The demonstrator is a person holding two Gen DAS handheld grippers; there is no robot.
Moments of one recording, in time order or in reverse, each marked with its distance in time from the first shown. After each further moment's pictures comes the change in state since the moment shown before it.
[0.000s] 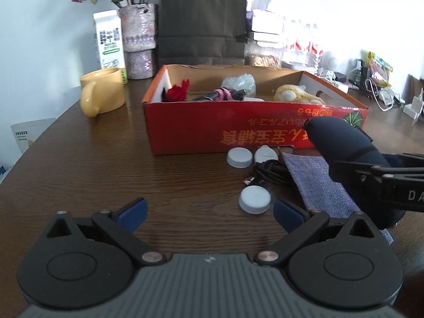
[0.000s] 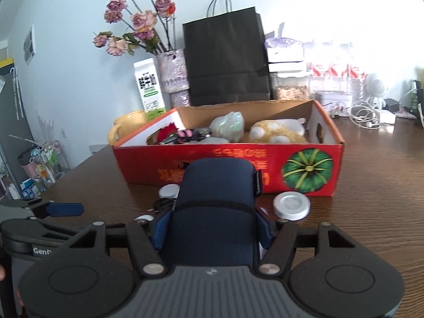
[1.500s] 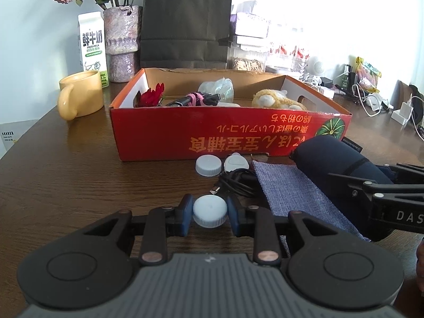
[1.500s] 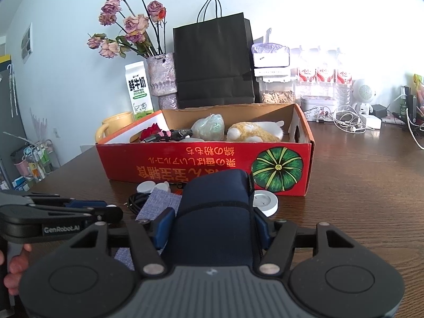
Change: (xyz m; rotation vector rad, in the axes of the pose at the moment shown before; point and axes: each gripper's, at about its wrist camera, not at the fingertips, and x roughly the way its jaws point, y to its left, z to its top) left arm 0.005 -0.020 0.003 -0.019 -0.027 -0.061; right arm -0.009 -0.017 -0.009 -0.036 -0.028 -0.035
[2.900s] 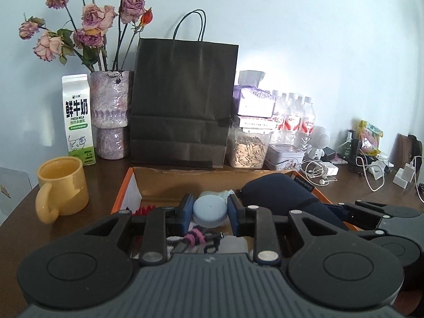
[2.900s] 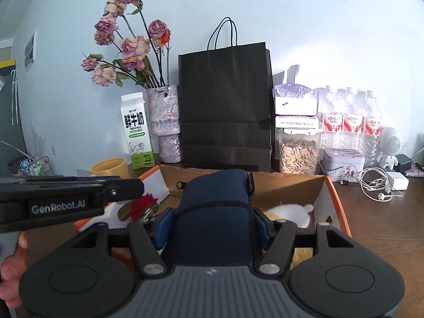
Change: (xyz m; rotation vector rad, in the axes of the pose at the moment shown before) left arm 0.041 0.013 0.131 -0.020 -0.224 -0.038; right arm 0.093 0.014 0.116 -0.036 -0.092 0.010
